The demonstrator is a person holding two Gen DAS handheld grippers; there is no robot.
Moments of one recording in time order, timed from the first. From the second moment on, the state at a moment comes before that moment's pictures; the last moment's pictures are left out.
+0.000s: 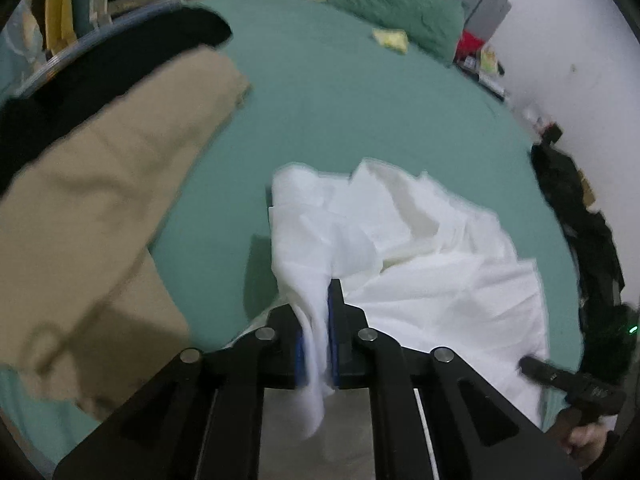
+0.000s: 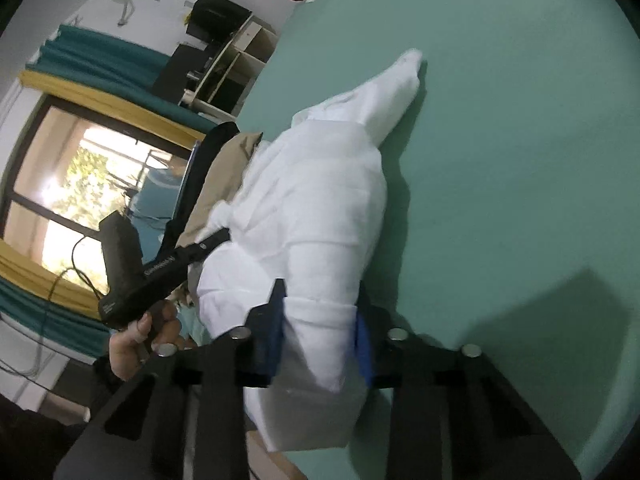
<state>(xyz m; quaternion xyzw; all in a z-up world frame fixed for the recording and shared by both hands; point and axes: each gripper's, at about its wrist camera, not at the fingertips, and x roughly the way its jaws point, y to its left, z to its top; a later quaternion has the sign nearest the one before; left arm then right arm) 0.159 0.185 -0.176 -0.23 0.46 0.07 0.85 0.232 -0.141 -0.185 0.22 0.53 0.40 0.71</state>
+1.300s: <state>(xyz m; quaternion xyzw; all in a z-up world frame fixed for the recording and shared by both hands) 0.201 0.082 -0.150 -0.13 0.46 0.12 0.87 0.231 -0.240 -0.159 0.09 0.49 0.33 0.80</state>
